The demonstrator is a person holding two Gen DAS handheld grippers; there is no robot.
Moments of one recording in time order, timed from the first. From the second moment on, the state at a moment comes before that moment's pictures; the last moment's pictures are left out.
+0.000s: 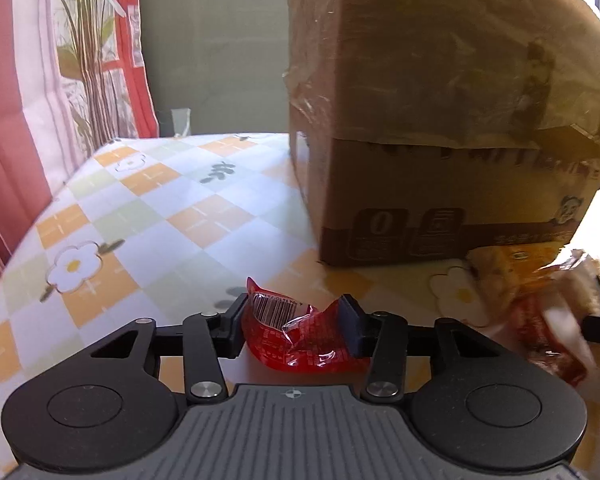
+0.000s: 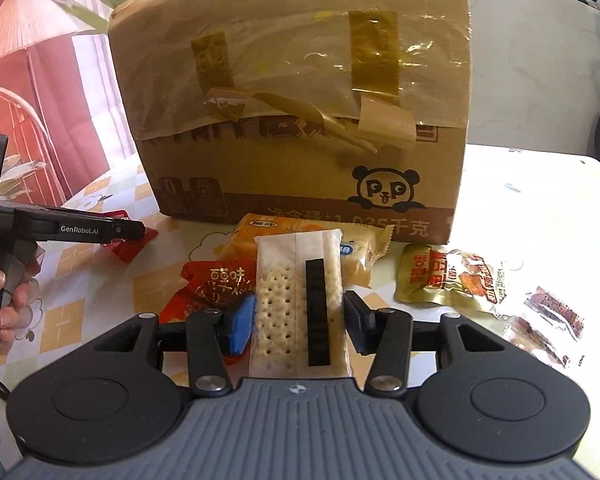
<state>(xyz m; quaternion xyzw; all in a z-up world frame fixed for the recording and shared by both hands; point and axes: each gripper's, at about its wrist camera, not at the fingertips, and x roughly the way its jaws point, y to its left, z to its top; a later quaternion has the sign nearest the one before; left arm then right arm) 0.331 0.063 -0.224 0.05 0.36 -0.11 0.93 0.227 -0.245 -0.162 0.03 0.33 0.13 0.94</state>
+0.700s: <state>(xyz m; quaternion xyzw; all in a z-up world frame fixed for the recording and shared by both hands) 0.276 0.028 -0.221 0.06 0.35 -0.16 0.92 0.215 -0.249 -0.154 0.05 0.31 0.13 0.94</state>
